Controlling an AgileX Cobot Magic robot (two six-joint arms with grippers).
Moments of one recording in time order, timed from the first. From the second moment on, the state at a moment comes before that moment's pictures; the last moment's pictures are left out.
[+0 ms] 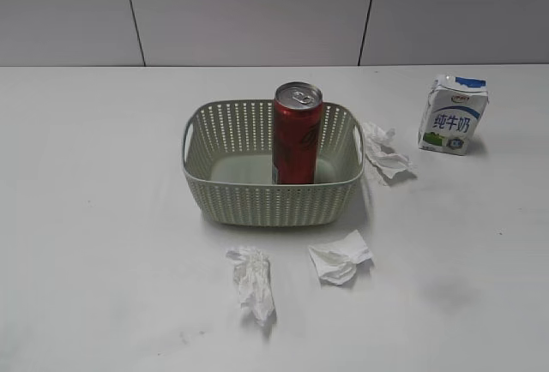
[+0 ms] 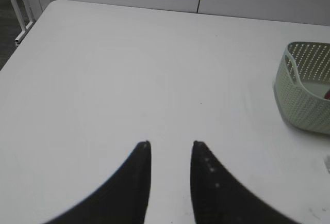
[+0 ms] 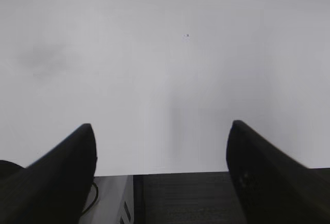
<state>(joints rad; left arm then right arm) 0.07 -0.01 -0.50 -0.13 1.04 0.08 0.01 1.07 -0.77 0.03 1.02 0.00</state>
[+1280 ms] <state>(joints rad) 0.07 -0.01 -0.50 -0.13 1.04 0.08 0.01 0.12 -0.42 0.09 0.94 0.00</state>
